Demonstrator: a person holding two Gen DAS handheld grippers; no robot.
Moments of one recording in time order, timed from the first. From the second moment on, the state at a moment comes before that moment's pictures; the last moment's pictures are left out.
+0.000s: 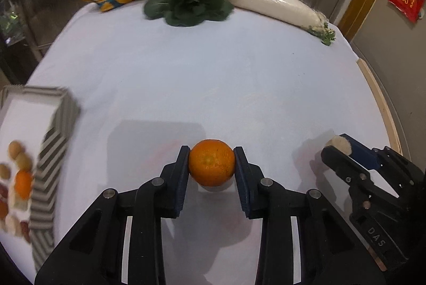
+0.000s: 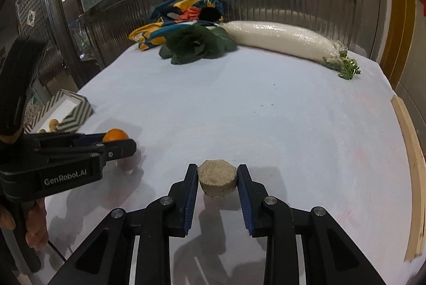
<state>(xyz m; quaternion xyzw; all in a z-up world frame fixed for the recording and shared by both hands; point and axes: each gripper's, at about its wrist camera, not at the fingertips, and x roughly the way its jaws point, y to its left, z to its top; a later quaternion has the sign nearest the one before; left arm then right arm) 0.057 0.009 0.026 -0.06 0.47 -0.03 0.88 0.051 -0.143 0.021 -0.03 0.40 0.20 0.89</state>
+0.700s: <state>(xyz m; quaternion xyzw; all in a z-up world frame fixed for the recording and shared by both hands) -0.044 0.072 0.052 -0.05 0.43 0.01 0.90 -0.030 -0.061 0.033 -0.02 0.39 0.26 0.88</state>
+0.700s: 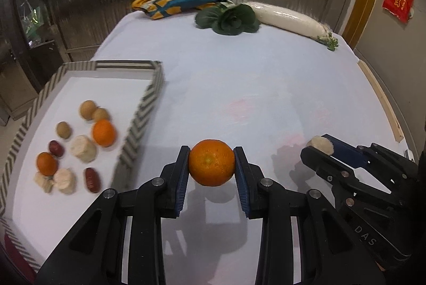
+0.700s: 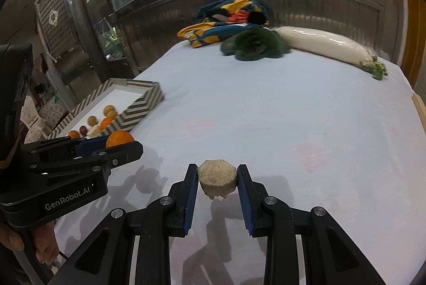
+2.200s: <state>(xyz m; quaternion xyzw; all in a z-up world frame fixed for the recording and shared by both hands) -0.087 0.231 0.031 -0.08 0.46 0.12 0.88 0.007 0.199 0.024 -0.14 0.39 0.43 0.80</state>
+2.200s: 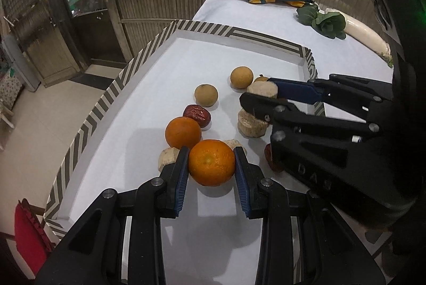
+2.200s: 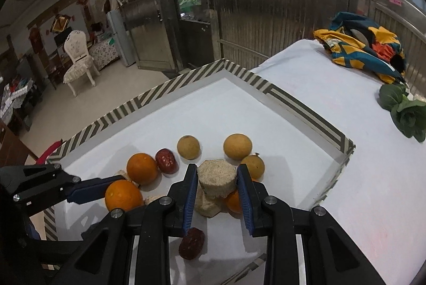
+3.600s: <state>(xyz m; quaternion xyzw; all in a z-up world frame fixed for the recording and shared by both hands) -0.122 0.201 0.059 -0.07 0.37 0.15 0.91 -0.057 0.096 0.063 -0.05 0.33 0.36 0.87</state>
